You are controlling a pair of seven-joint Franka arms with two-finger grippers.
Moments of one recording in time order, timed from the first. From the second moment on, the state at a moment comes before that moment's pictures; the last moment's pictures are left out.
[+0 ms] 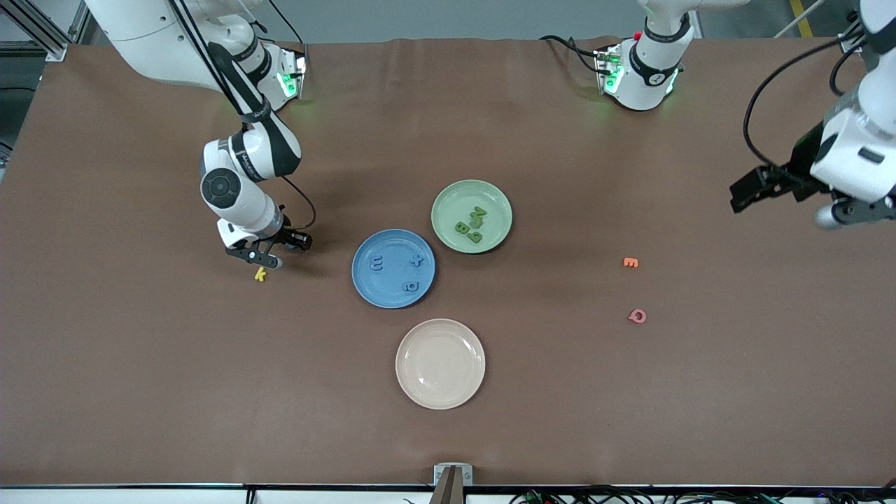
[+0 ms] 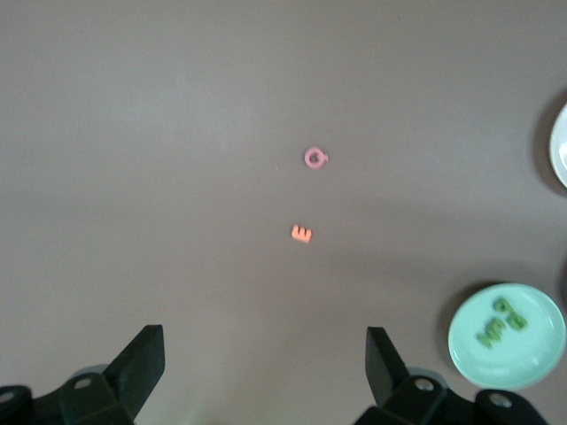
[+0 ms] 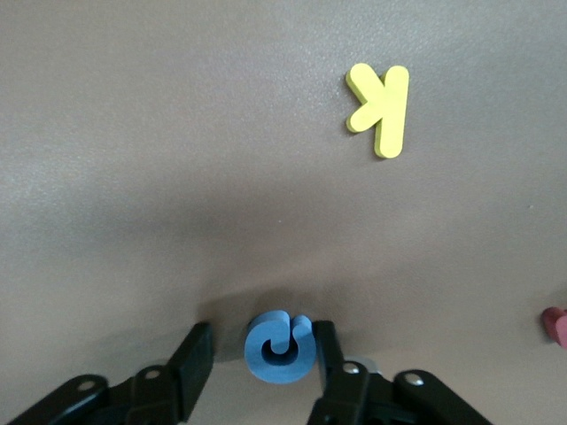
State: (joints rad) left arm -0.02 0.04 -0.12 -1.50 0.01 1.51 -0.30; right arm 0.15 0.34 0.11 -2.39 -0.02 2.65 0.59
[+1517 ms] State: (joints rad) left arm -0.05 -0.04 -0.07 -1.52 0.00 1.42 -0.23; right arm 0.32 0.33 0.16 -2.08 0.03 2.34 0.95
